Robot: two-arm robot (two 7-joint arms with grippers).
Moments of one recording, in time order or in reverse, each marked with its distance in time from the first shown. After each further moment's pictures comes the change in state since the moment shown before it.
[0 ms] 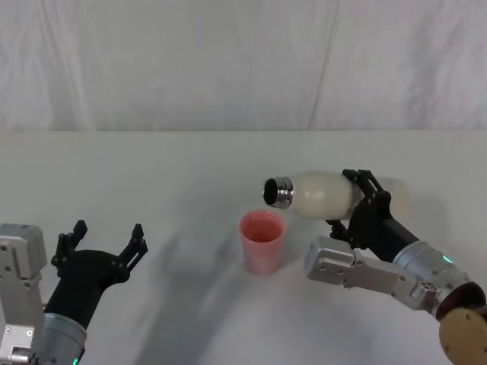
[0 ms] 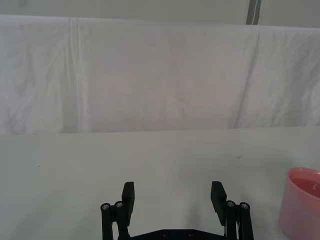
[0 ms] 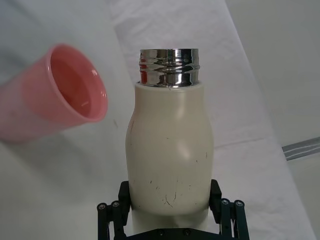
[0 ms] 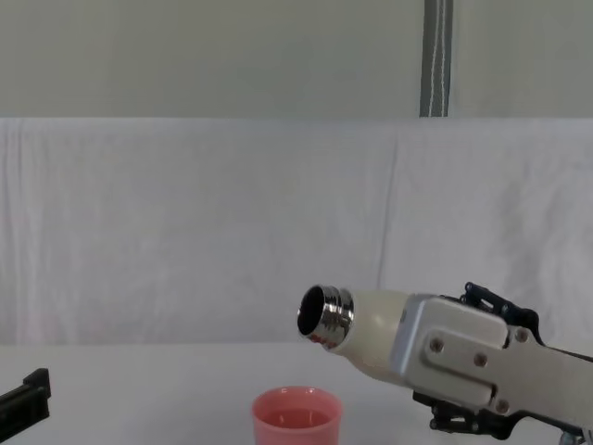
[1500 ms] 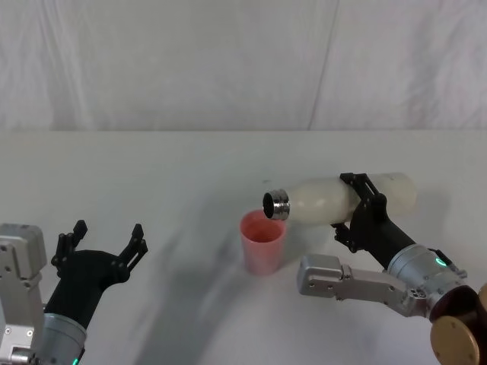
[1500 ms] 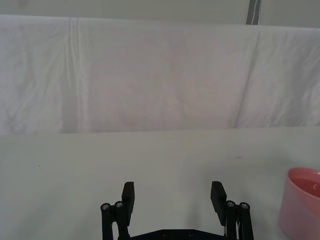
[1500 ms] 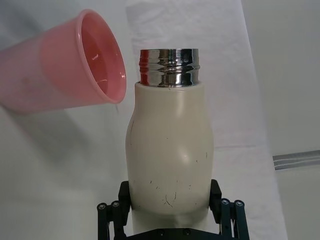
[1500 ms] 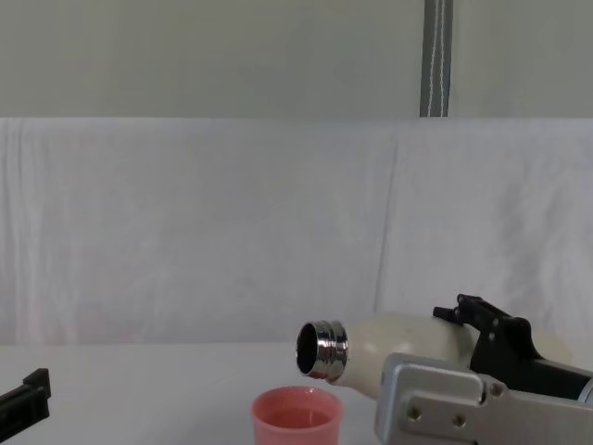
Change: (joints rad) left arm 0.000 0.000 0.000 0.000 0.000 0.000 0.000; right arm 0.028 0.017 -0.053 0.040 -0.133 0.030 -0.044
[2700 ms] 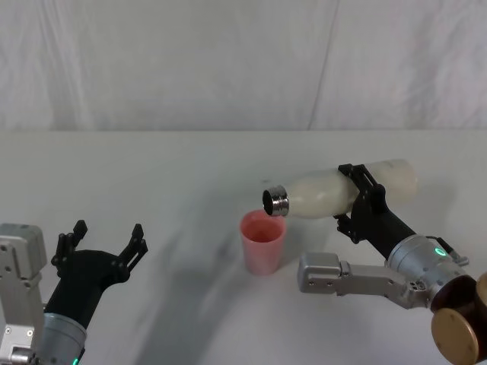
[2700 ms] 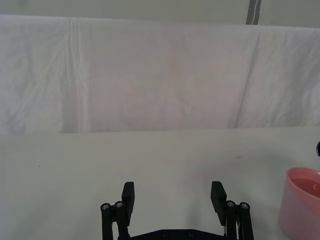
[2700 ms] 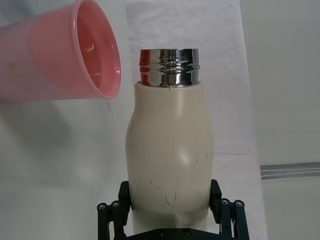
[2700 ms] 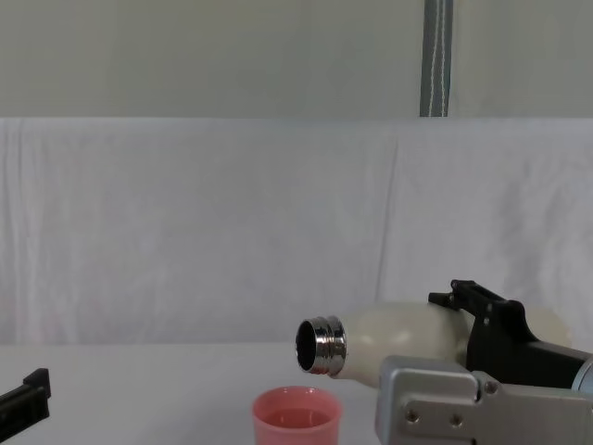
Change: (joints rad) left arm 0.000 0.000 0.000 0.000 0.000 0.000 0.000; right arm 0.042 0.019 -0.027 0.016 -0.051 -0.004 -0.009
